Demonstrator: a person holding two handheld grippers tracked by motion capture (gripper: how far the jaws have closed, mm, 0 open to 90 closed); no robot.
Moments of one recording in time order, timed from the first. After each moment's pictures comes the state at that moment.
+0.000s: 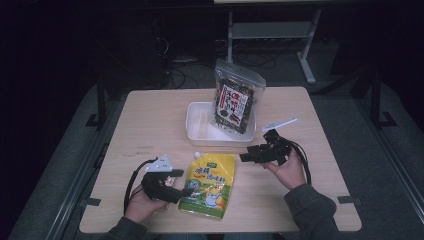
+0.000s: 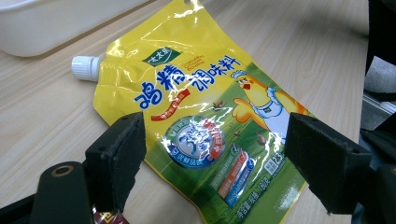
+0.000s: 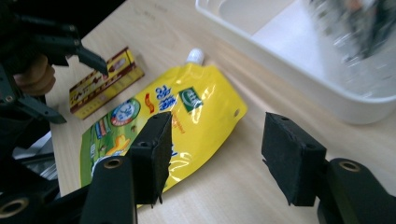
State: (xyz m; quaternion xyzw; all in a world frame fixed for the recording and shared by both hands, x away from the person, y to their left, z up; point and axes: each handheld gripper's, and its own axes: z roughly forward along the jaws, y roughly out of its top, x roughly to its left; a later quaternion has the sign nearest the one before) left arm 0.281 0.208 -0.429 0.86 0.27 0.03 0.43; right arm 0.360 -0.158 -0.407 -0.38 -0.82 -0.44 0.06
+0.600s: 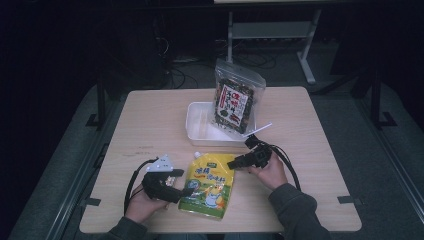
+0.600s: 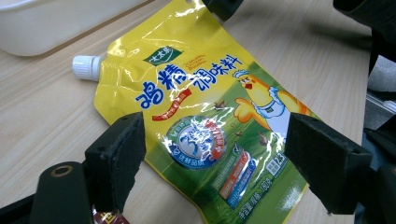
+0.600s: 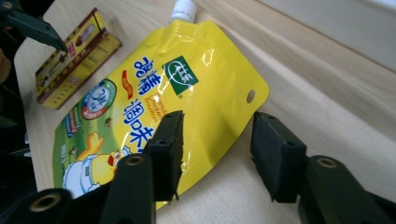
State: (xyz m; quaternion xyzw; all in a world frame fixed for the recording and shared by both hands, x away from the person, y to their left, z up) left arm 0.282 0.208 -0.430 0.86 0.27 0.03 0.43; right arm 0.378 -0.116 -0.449 -0.41 -0.83 -0.36 0.11
